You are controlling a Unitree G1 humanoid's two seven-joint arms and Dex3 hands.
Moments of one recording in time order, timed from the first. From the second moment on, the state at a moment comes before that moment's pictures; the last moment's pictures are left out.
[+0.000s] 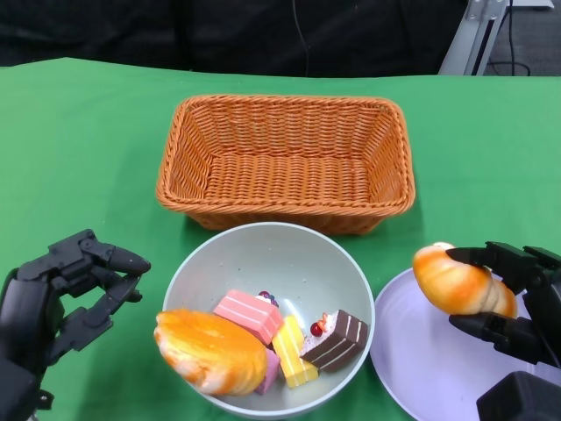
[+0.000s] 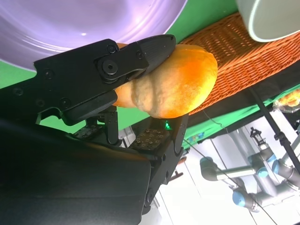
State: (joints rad) left arm -0.07 0.14 0.17 0.46 -0.09 -0.72 -0.21; right arm 0.00 -0.31 0.08 0.24 -0.67 -0.46 -0.40
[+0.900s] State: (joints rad) left arm -0.07 0.14 0.16 0.45 -0.09 -0.73 -0.21; right arm -0.19 -0.32 0.28 0.70 -0.76 -0.52 -0.70
